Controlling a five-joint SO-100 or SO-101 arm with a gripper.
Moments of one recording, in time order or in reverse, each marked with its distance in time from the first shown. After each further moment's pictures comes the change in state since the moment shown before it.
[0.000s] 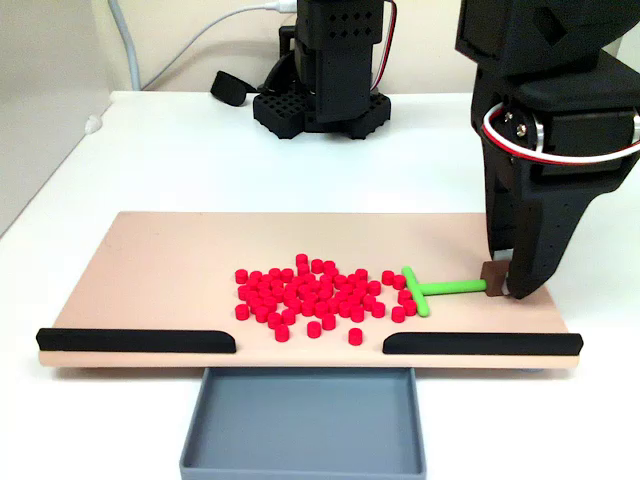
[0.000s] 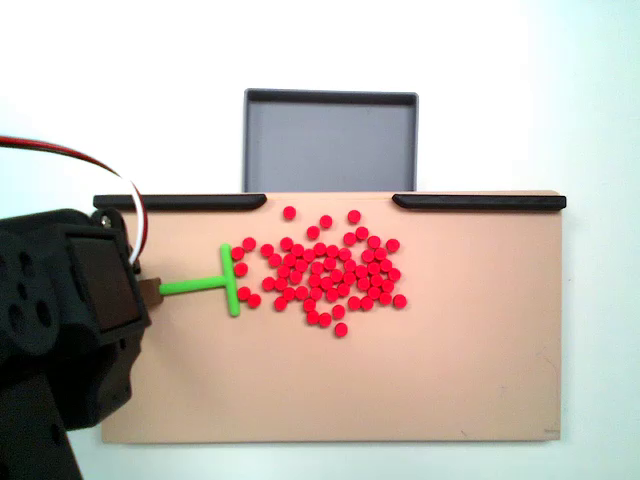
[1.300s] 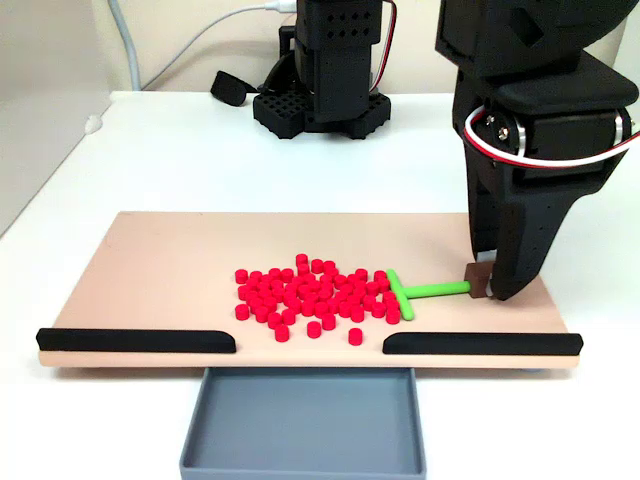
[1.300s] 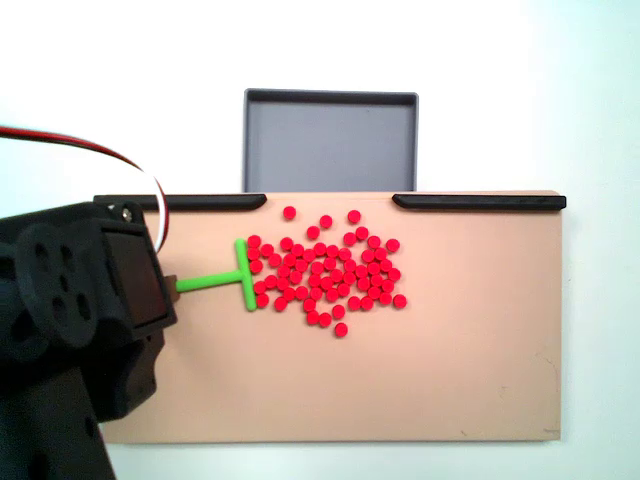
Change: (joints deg) arm 2.3 0.0 0.0 0.4 -3.9
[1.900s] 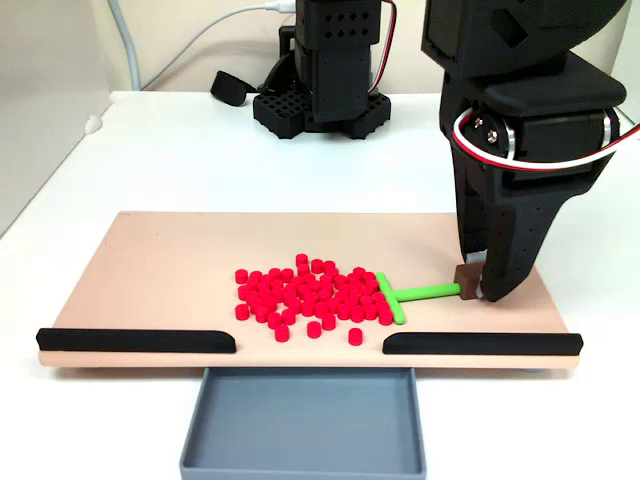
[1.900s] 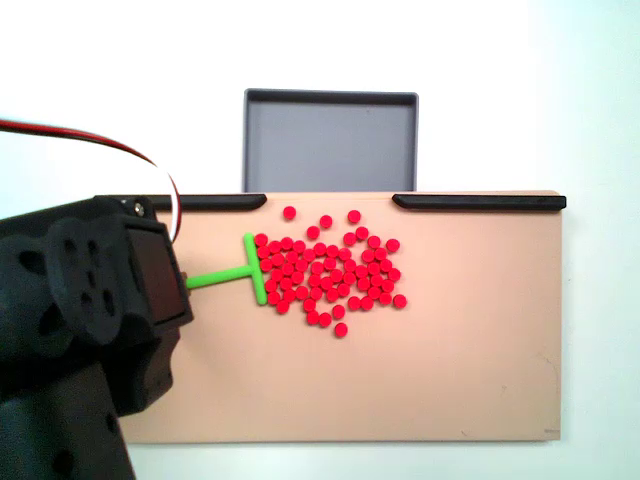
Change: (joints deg) arm 1.0 0.0 0.0 0.2 -3.1
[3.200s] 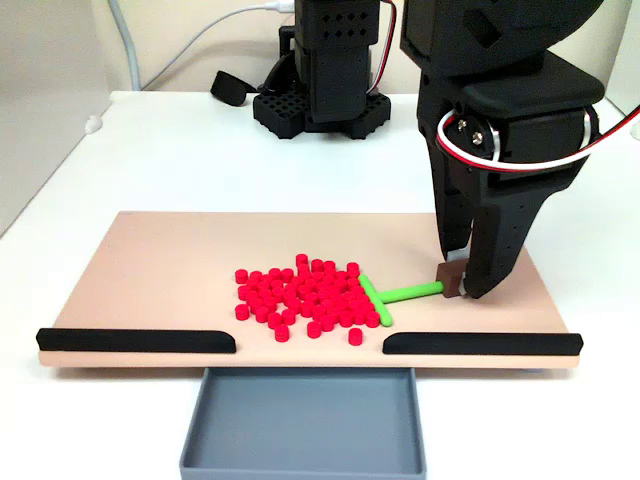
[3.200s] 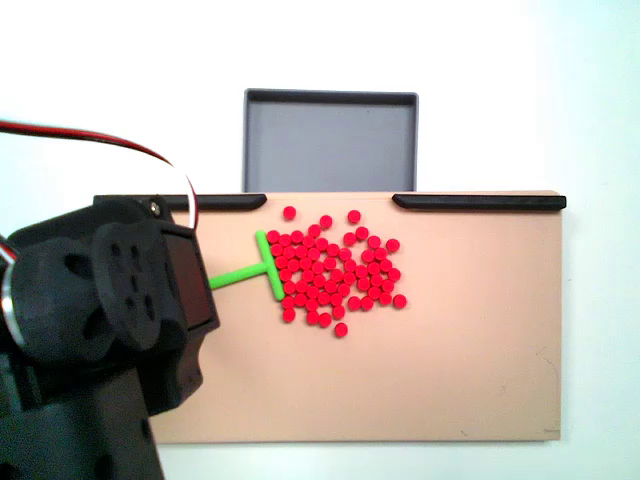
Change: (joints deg) arm 1.5 1.8 3.0 -0.5 -6.9
